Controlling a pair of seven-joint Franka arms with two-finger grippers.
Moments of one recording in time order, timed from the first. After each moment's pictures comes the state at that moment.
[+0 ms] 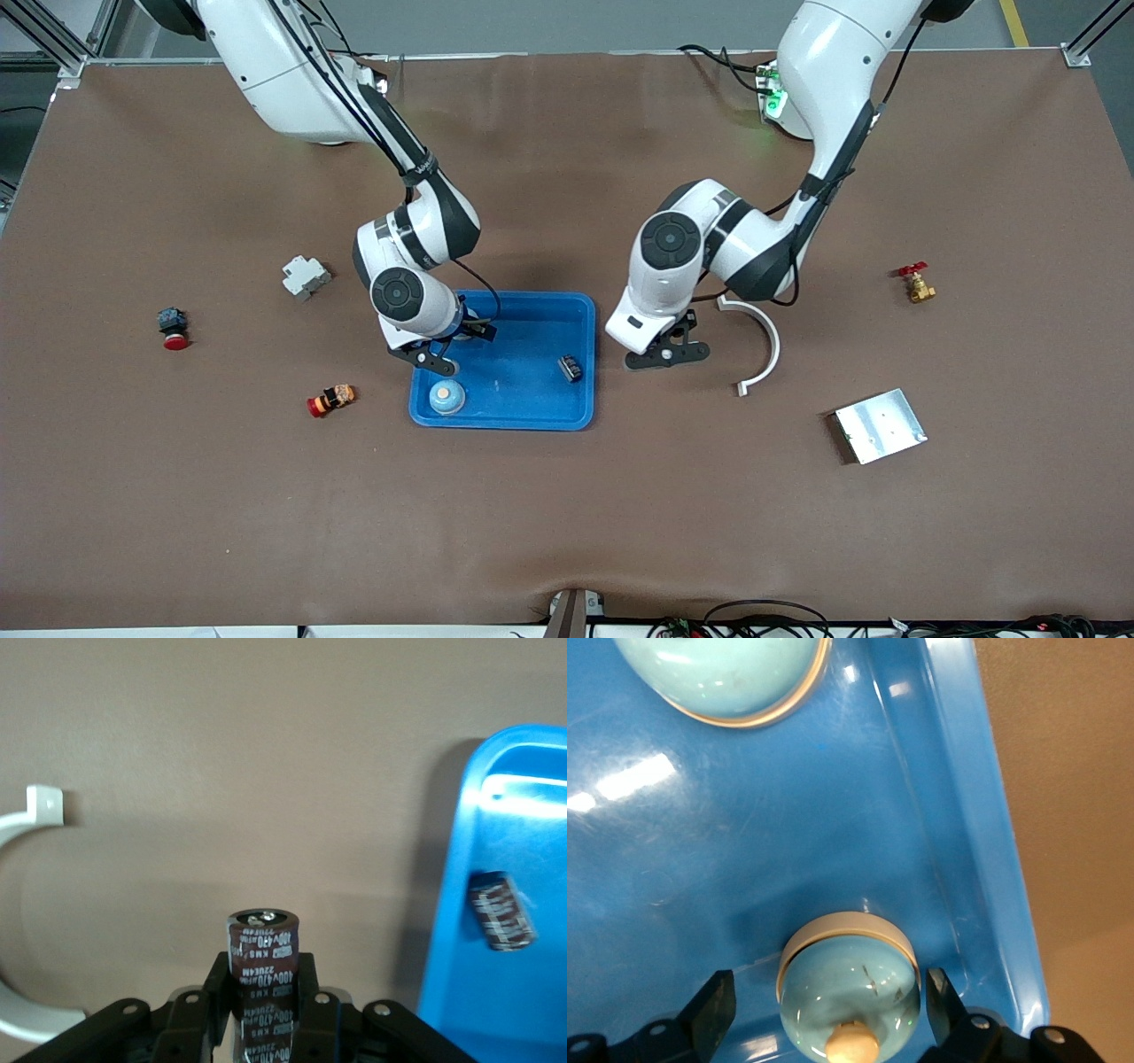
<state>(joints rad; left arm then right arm) -0.42 0.56 -0.22 -1.72 0.21 2.29 -0.80 0.48 0.60 0.04 -1.86 0.16 2.29 0.78</state>
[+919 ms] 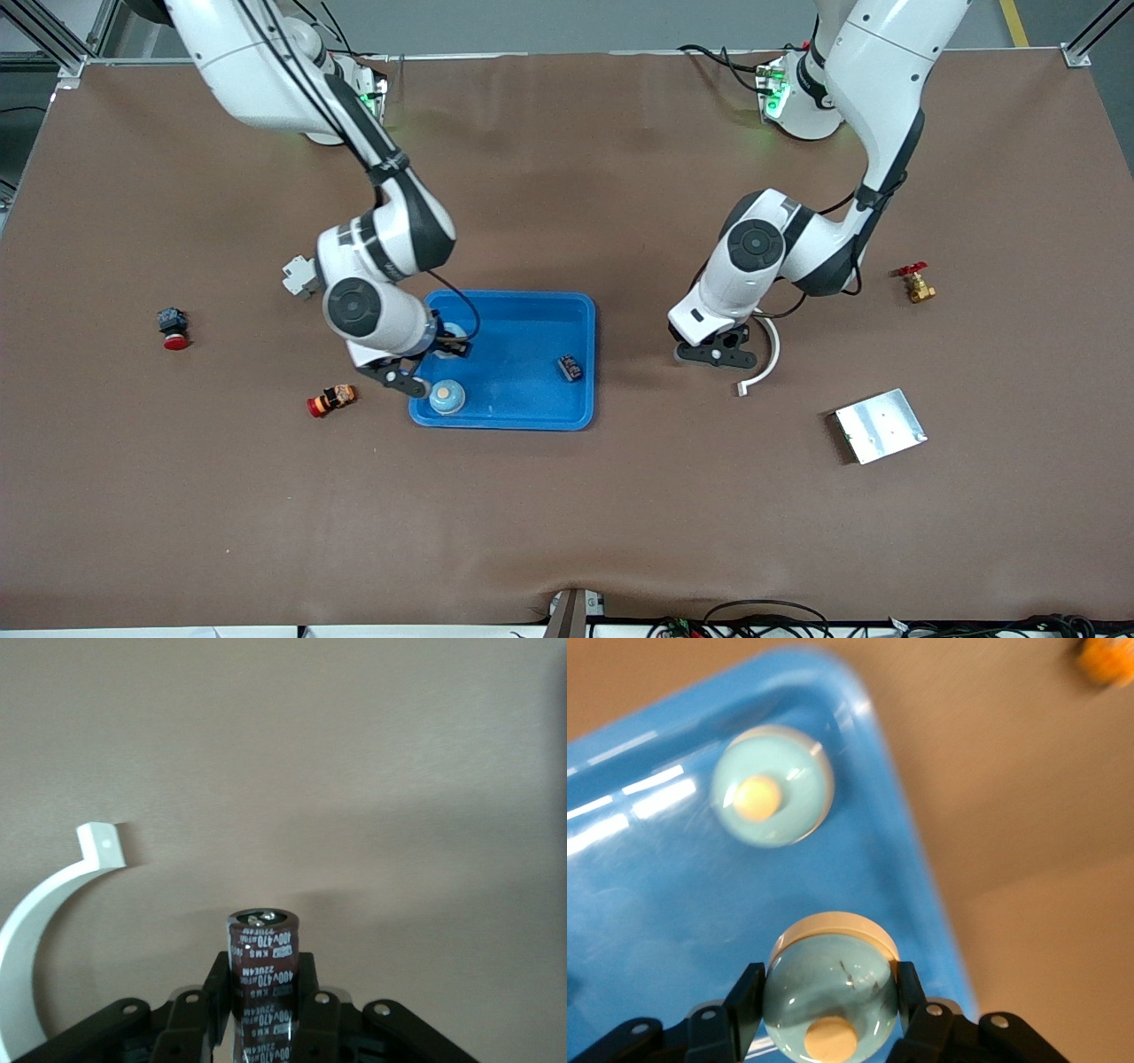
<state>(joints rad) -0.27 0.49 -0.22 -2.01 0.21 2.56 -0.46 0.38 0.54 0.03 -1.73 0.16 2.12 0.69</state>
